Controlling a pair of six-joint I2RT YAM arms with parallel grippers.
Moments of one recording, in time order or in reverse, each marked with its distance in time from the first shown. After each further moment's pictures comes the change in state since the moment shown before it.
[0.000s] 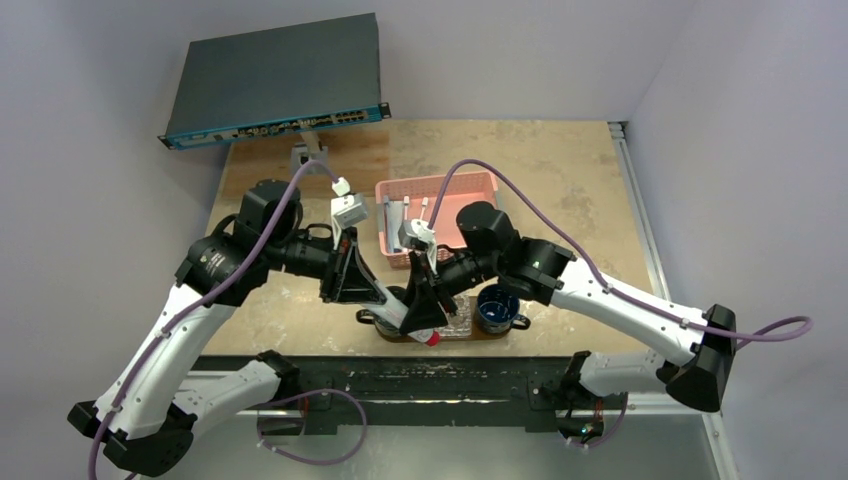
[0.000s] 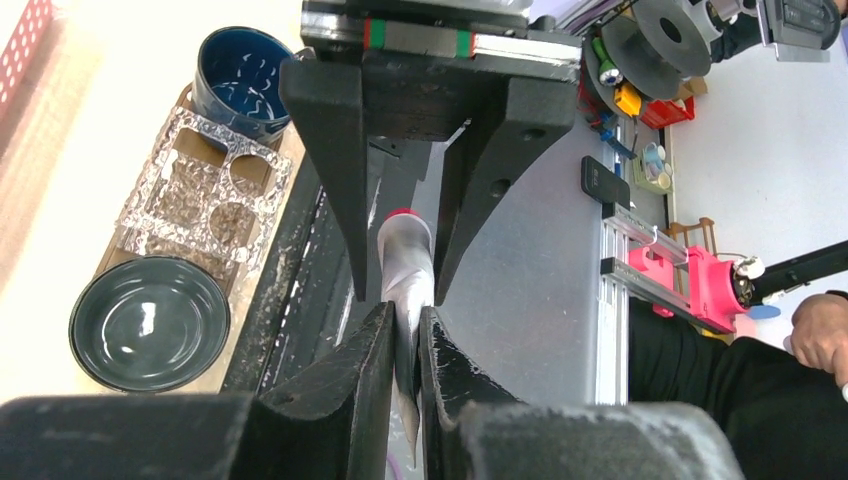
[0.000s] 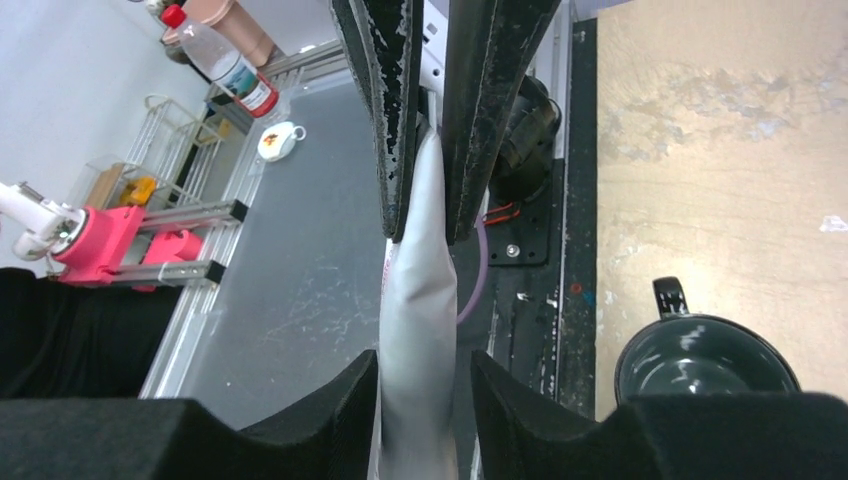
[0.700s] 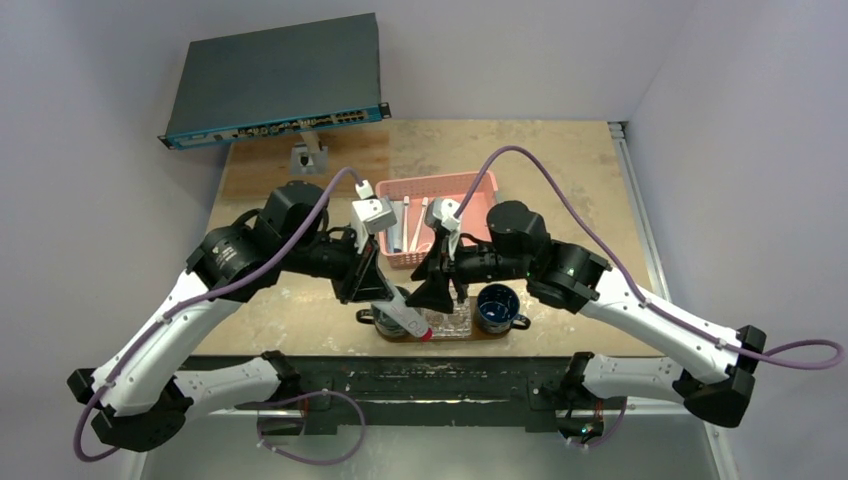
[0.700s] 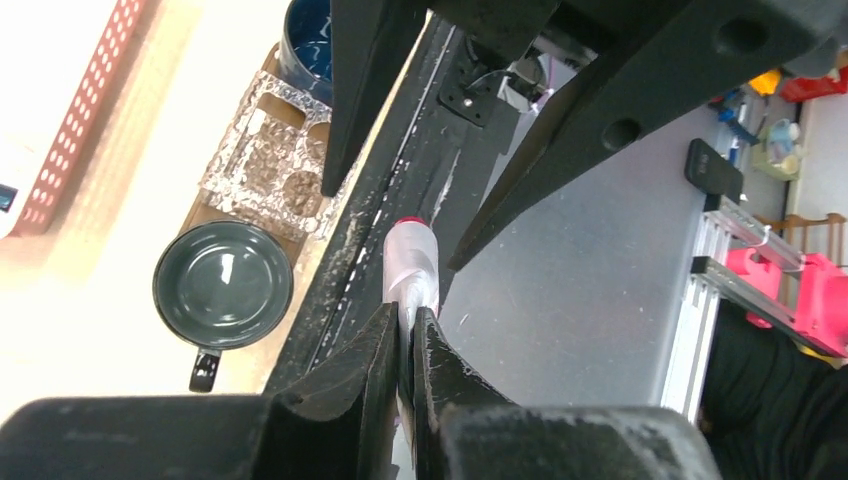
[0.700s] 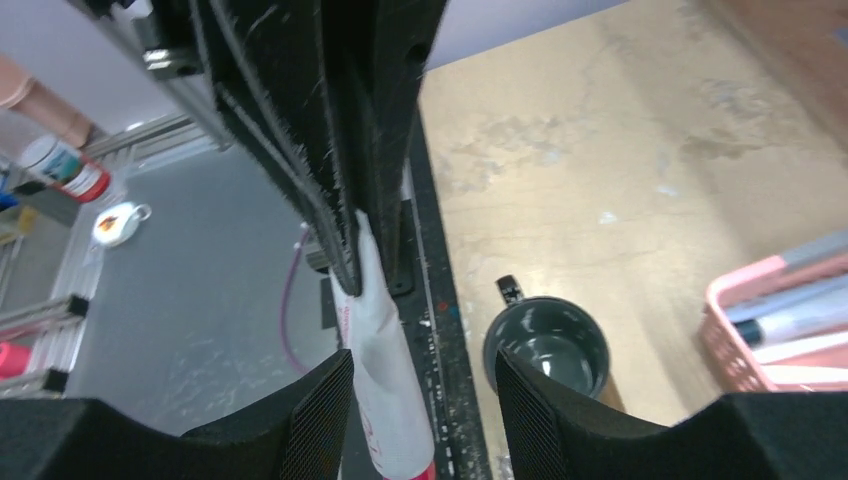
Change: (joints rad) left arm -0.191 0.077 0.105 -0.087 -0.332 0.000; right arm 0.000 -0.127 0.018 -0.046 0.342 -0.009
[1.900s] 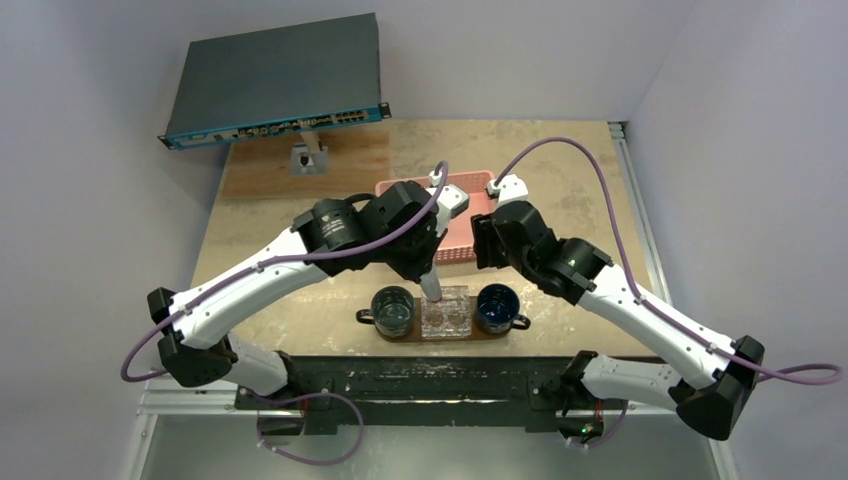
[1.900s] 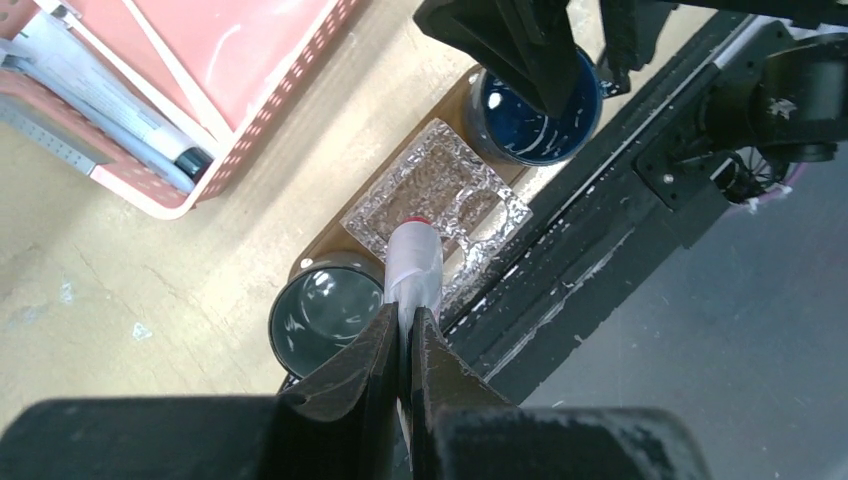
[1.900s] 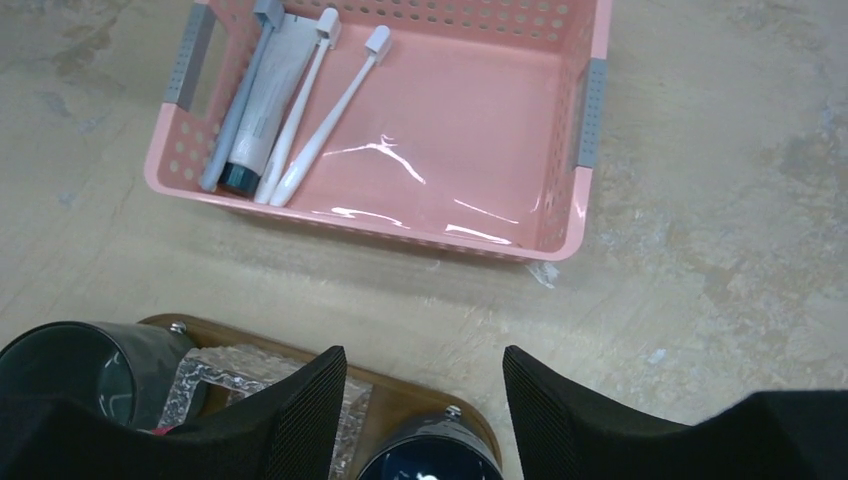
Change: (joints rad) left arm -0.319 0.401 0.294 -0.077 -0.690 -0.187; right arm -0.177 -0.019 -0.077 -0.281 0.896 0.222
